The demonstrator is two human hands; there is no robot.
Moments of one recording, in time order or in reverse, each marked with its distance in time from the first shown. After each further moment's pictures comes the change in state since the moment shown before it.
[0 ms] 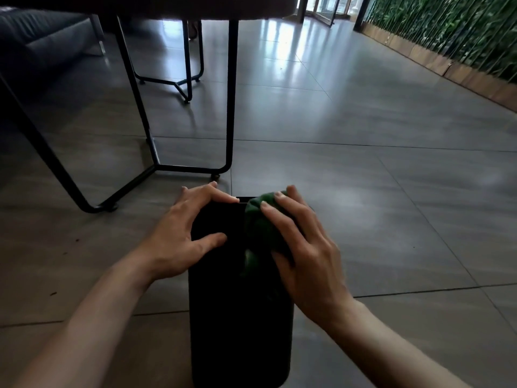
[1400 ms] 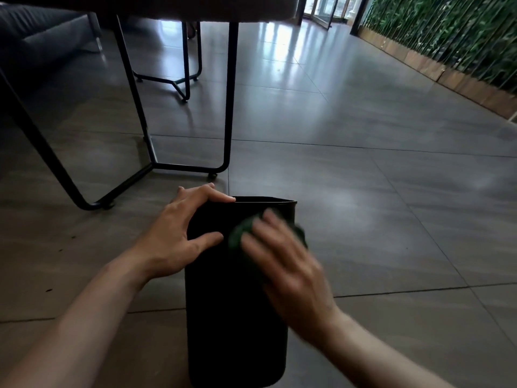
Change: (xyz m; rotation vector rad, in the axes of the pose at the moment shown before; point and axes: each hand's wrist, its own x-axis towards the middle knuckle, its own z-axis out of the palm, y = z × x) left_hand -0.003 -0.010 -0.002 0.050 0.012 0.100; right_hand -0.031 0.000 0.018 -0.065 -0.053 -0.229
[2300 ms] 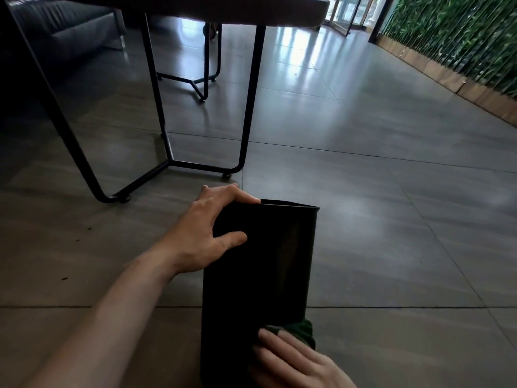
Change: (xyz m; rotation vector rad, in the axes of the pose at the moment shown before) left_hand 0.003 -0.007 0.004 -0.030 -0.012 -0.044; right_hand -0.100 -0.030 0.000 -0.241 -0.412 -0.464
